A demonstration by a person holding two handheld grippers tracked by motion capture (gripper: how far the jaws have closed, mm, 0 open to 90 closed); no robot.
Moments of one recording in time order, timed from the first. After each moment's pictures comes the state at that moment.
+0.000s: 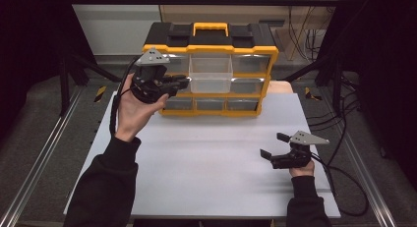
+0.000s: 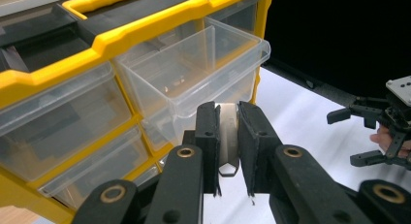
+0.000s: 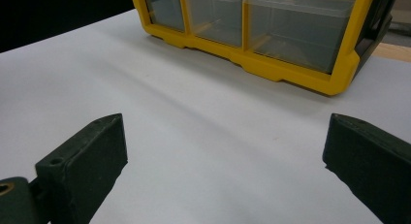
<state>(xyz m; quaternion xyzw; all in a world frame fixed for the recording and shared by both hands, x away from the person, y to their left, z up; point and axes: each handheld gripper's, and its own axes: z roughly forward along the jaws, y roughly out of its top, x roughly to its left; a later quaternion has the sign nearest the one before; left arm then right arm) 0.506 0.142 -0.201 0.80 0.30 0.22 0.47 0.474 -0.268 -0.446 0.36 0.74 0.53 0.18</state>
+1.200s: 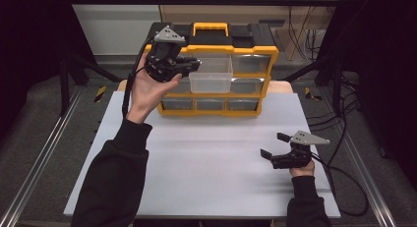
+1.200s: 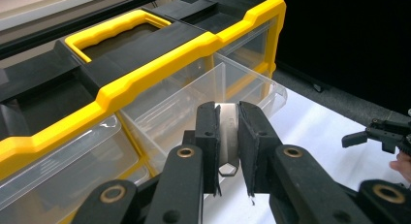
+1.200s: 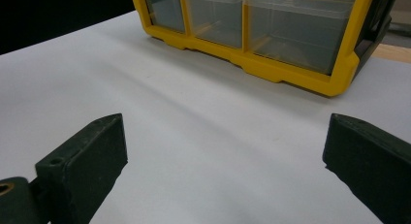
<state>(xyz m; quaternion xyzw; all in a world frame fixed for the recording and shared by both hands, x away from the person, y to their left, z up) 0.541 0.114 -0.179 0.80 0.30 0.23 0.47 0.474 -0.269 -0.445 0.36 0.74 0.54 0.18</state>
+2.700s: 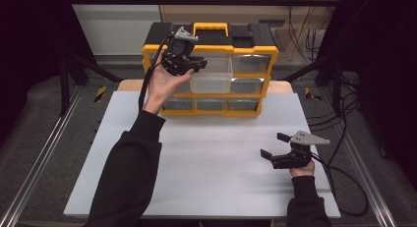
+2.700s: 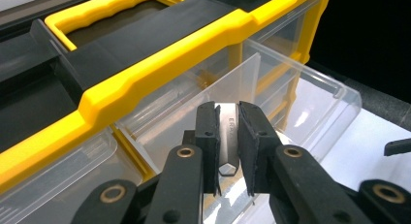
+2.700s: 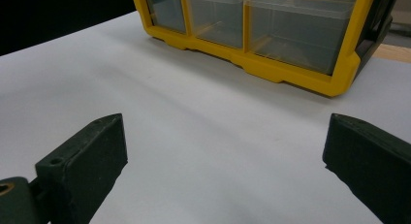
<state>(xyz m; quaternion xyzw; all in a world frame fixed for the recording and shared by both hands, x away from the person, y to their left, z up) 0.591 0.093 -0.208 0.81 0.31 0.23 0.44 0.473 -0.269 -0.445 0.36 0.74 0.54 0.18</state>
